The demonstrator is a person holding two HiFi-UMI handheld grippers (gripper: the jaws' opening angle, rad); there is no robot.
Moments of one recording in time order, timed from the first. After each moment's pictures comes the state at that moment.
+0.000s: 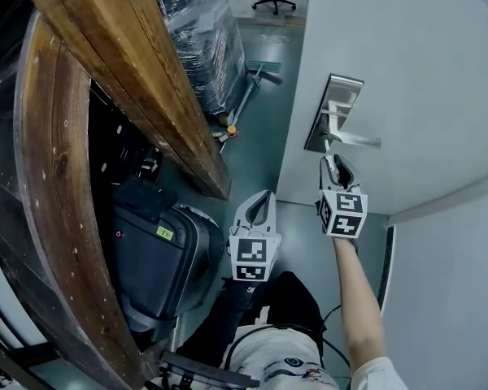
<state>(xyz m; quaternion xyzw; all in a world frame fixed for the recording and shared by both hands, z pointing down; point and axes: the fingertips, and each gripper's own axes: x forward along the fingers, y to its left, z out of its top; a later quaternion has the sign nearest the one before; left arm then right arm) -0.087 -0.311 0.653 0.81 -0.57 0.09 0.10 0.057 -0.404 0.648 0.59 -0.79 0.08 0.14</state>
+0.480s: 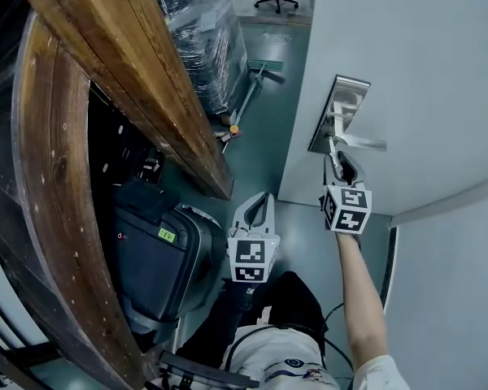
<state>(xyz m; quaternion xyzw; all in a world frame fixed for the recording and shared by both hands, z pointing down) -0.099 -0.317 0.663 0.80 -0.58 0.09 0.11 0.059 -0.423 0.654 0.59 -0.79 0.08 0.14</state>
